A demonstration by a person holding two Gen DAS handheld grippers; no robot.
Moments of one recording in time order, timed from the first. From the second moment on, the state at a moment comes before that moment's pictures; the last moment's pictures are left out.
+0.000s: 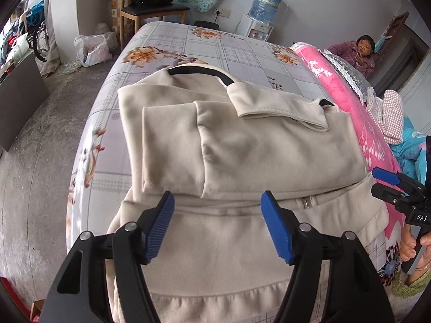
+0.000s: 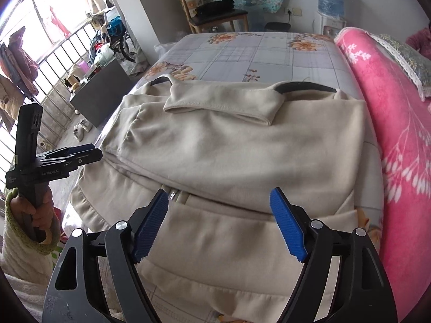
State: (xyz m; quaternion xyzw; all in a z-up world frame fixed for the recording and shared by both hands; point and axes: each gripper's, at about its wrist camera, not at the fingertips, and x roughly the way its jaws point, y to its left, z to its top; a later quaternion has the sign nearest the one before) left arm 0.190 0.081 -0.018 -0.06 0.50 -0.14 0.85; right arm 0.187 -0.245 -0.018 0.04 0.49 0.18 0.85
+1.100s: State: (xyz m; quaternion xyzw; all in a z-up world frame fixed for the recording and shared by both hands) left arm 0.152 0.171 -0.054 -0.22 0.46 -0.16 0.84; right arm 0.121 -0.239 -0.064 0.06 0.50 0.13 0.85
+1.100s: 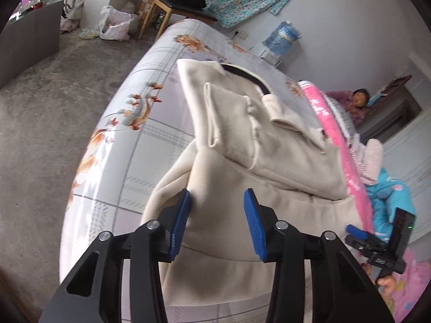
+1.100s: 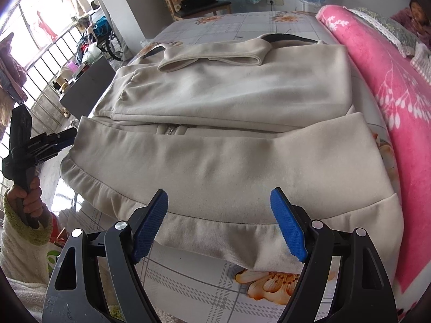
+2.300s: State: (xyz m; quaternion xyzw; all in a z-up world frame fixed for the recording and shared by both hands) left arm 0.164 0.117 -0.063 -0.02 0.49 -0.16 0.85; right arm 0.106 -0.310 -0.033 0.11 0.45 0.08 0.88
